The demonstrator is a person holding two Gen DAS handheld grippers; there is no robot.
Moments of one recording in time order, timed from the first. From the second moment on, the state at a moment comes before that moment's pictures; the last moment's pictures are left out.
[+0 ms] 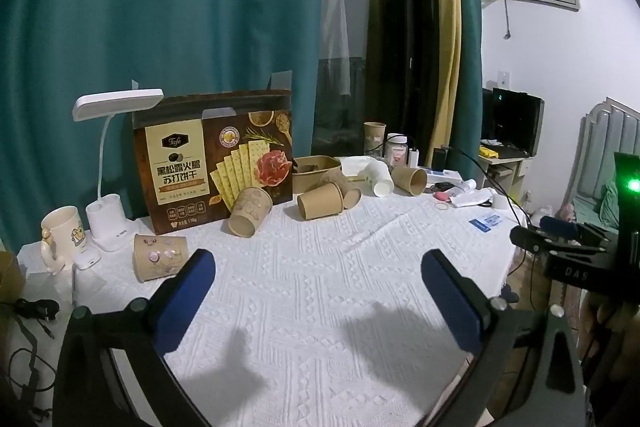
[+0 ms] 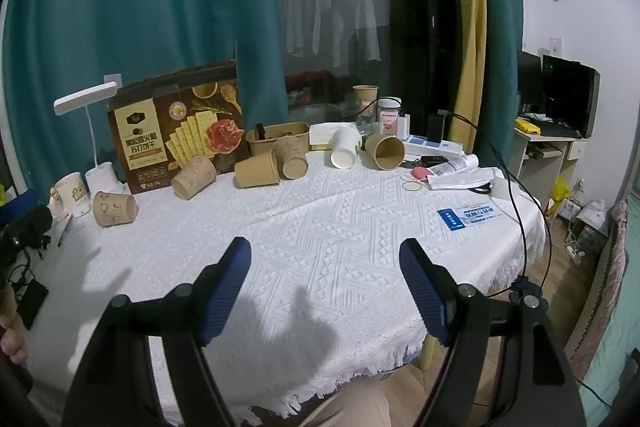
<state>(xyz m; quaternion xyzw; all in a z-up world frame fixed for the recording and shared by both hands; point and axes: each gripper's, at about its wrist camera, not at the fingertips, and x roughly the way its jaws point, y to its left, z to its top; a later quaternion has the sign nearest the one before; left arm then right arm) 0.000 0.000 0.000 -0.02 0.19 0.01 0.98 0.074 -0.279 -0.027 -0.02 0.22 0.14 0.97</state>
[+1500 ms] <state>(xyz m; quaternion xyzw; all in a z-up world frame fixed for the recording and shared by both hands) 0.002 -0.005 0.008 -0.02 0.19 0.00 0.98 0.076 -0.278 -0.022 -0.02 0.23 0.14 0.96</state>
